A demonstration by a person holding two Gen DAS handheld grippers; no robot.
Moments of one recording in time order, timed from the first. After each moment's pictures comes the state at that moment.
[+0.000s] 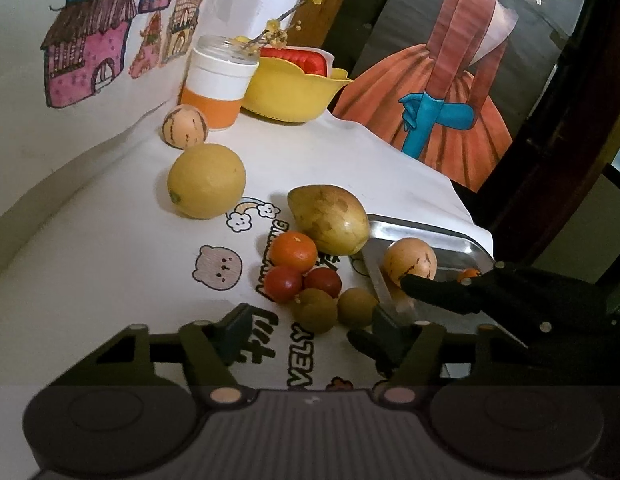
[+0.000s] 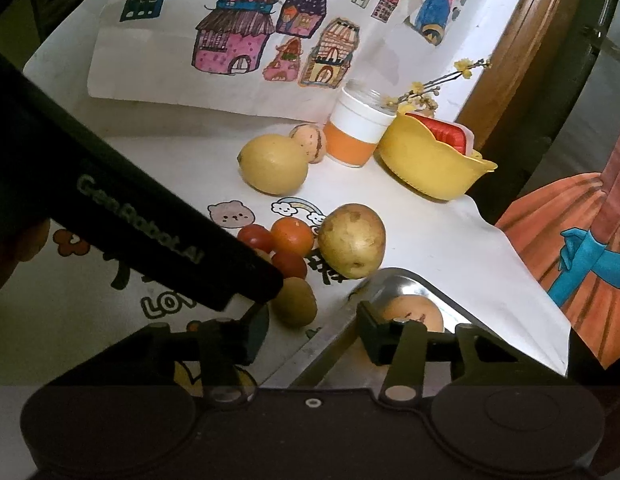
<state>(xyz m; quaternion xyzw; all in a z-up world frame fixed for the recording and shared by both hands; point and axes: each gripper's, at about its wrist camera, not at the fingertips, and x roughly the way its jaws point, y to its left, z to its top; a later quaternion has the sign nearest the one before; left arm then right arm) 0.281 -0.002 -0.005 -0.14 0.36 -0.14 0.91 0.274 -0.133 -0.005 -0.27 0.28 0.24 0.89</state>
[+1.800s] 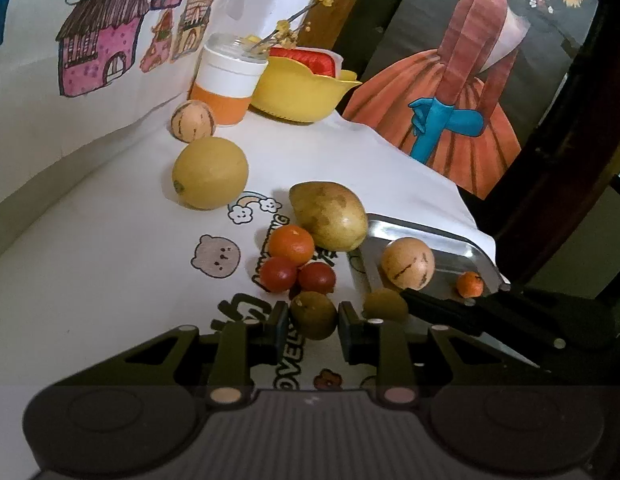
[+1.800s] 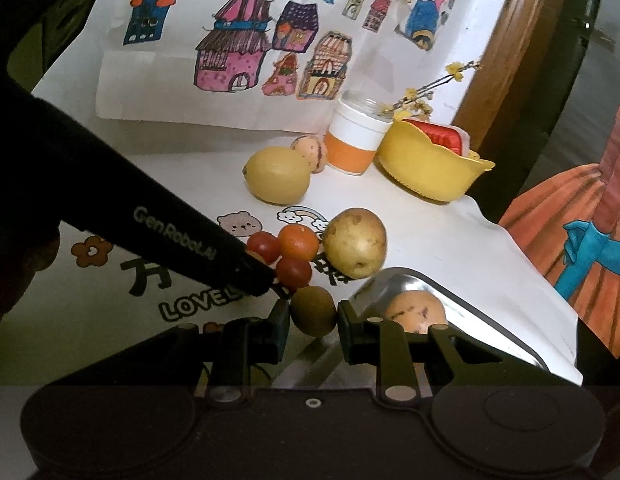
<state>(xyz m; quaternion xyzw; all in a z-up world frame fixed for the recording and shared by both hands) 0.270 -0.009 -0.003 -0.16 0.36 -0.12 0.91 0.258 -0.146 0.003 -0.23 0.27 0.24 0.90</state>
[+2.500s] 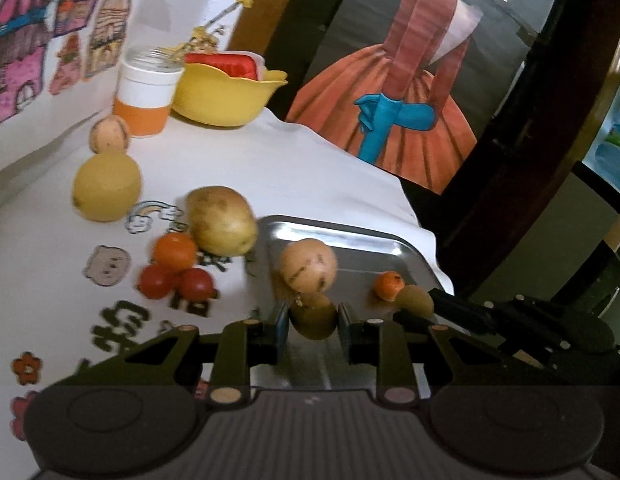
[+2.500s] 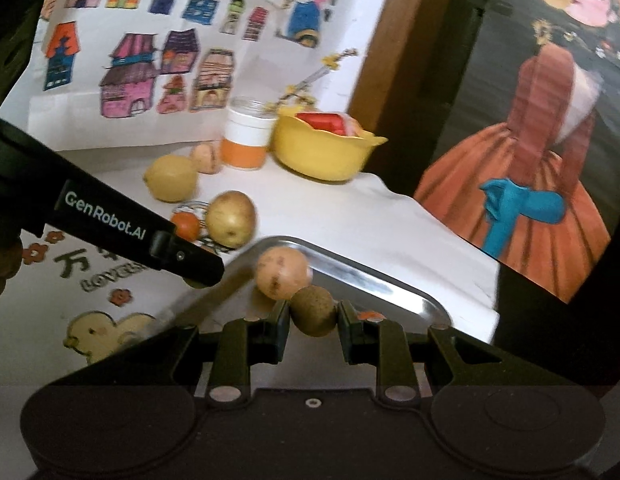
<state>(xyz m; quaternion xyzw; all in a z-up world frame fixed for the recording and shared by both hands) 0.269 -0.076 0.014 -0.15 0.35 -0.17 0.91 0.242 -0.235 0.020 -0.18 0.26 0.13 0.94</state>
